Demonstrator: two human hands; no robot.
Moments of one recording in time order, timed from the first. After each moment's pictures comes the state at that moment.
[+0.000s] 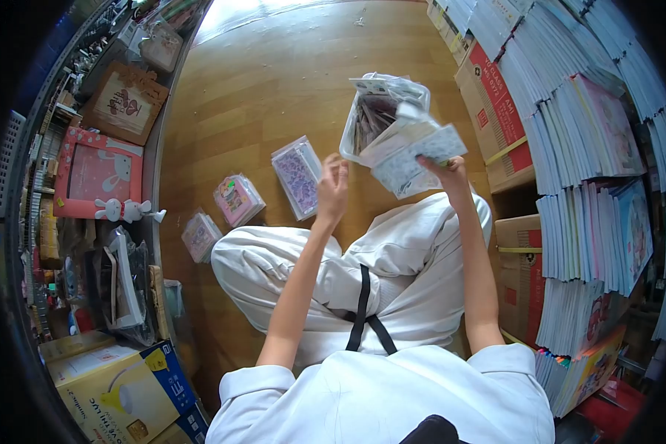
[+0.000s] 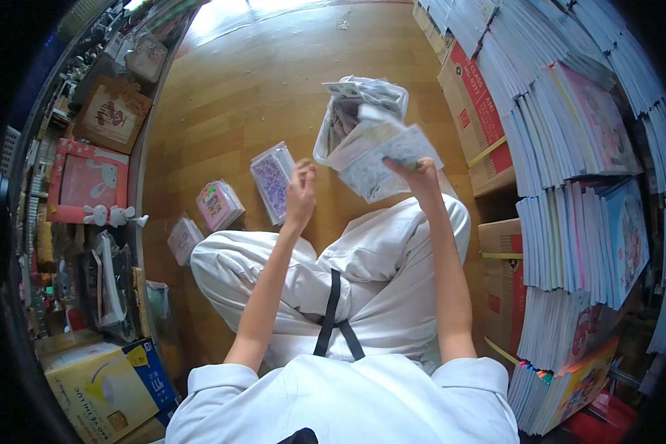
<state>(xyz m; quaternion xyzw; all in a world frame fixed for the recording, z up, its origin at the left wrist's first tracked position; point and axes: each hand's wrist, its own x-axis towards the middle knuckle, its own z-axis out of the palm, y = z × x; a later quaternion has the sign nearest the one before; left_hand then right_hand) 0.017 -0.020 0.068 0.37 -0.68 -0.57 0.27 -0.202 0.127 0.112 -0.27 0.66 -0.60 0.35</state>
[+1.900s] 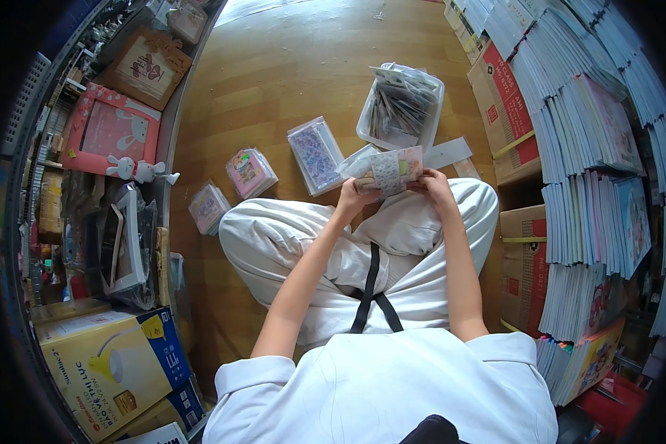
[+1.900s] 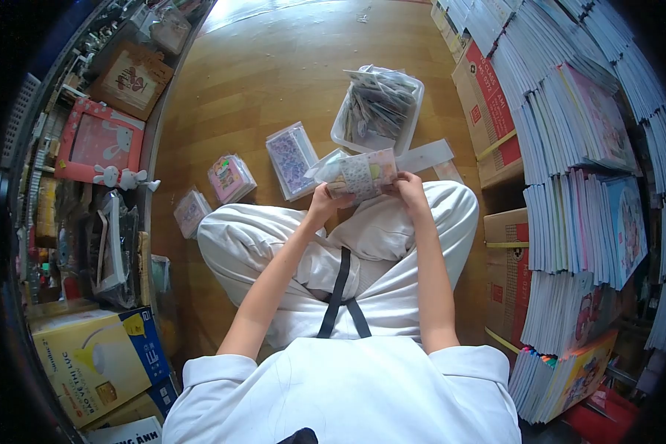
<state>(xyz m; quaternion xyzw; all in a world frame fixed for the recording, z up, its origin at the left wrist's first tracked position) 0.052 0.020 0.005 0.27 -0.55 -0.76 0.23 -0.154 0.133 0.030 -0.11 0.63 -0.58 0.50</state>
